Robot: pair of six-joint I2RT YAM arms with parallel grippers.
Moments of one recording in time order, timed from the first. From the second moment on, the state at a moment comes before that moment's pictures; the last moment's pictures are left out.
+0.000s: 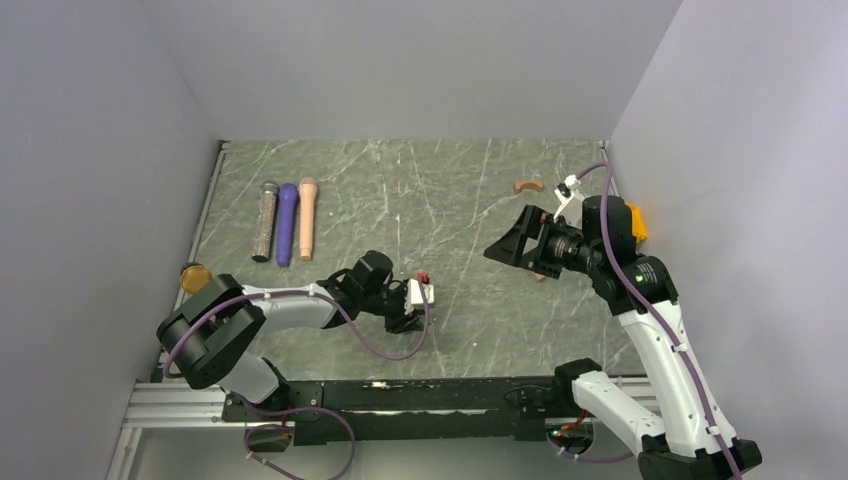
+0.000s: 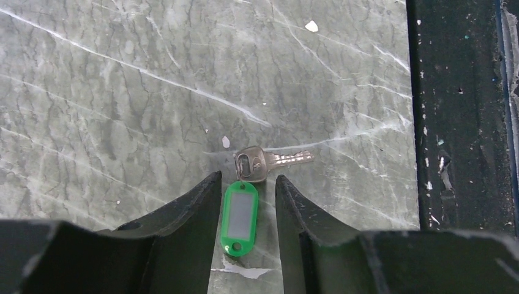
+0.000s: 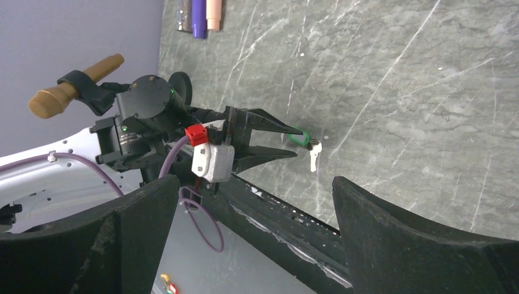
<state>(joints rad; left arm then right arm) -0.82 1.49 0.58 0.23 0.62 0.43 0.26 0.86 1.09 -0.84 -0.48 0.61</state>
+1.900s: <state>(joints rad) -0.85 1.19 0.81 0.03 0.39 0.11 0.26 0.81 1.11 -0.68 -0.57 0.74</state>
